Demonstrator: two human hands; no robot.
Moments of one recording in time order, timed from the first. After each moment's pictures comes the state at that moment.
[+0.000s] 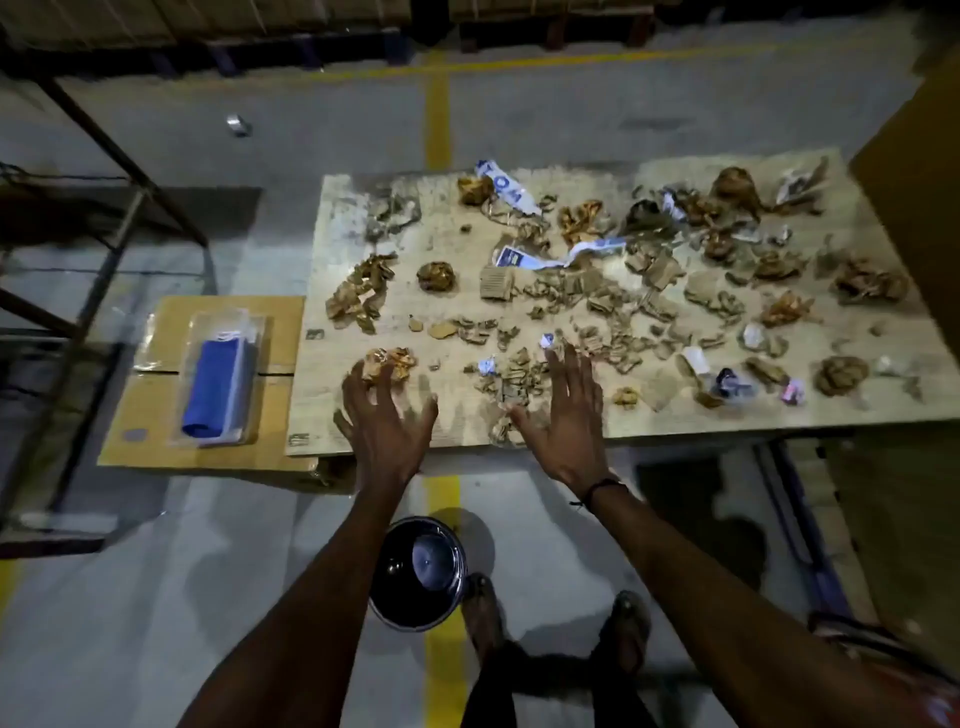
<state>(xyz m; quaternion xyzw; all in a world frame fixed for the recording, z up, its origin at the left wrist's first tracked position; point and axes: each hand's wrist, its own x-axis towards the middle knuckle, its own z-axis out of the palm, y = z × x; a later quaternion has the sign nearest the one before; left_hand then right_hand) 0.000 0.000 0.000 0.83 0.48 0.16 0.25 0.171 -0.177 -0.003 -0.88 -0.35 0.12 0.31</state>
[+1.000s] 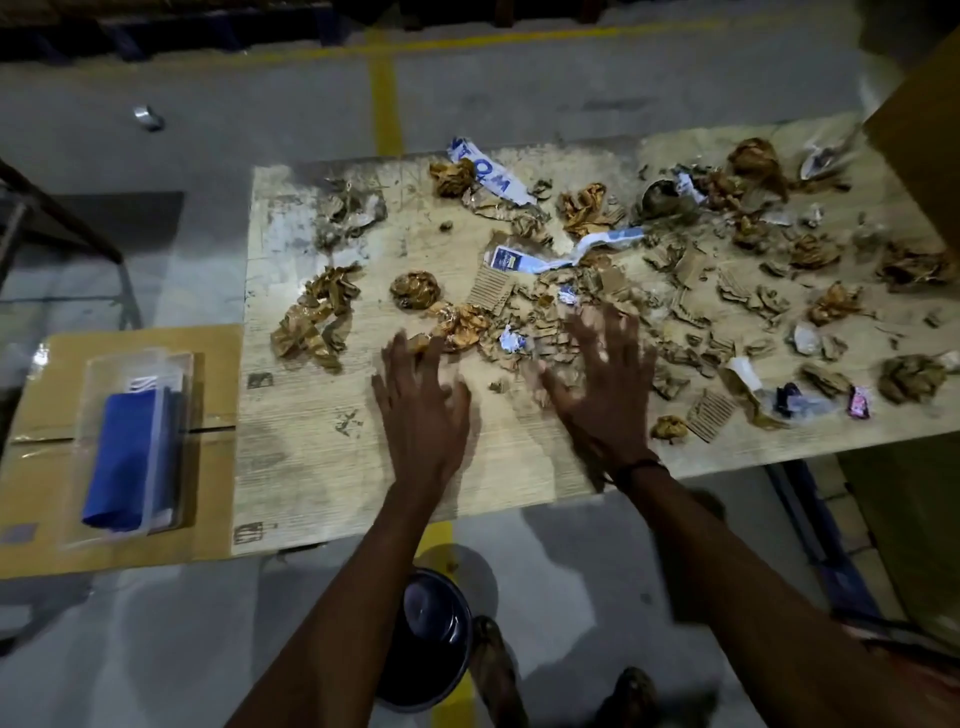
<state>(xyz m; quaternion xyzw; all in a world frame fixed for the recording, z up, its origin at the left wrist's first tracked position) 0.109 0.062 -0.089 0.88 0.37 0.18 0.22 0.260 -0.104 -0.083 -0.93 -0.29 -0.04 0.21</state>
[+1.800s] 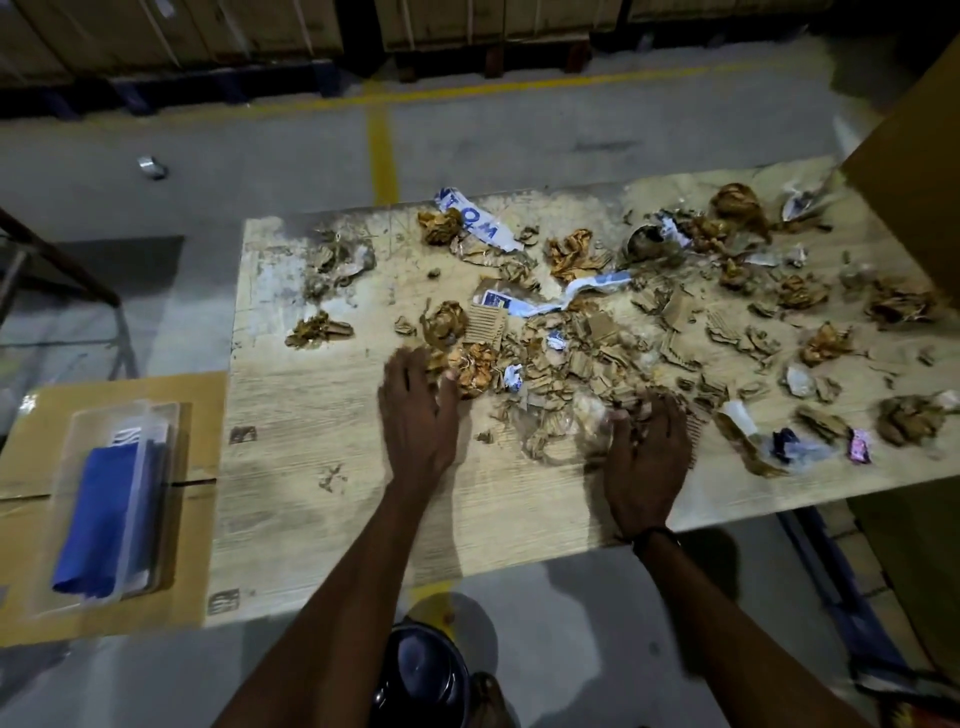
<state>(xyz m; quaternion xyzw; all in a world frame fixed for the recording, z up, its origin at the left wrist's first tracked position) 0.169 0.097 -0.105 0.85 0.39 0.19 0.31 0.276 -0.148 -0.125 -0.92 -0.08 -0.10 0.36</state>
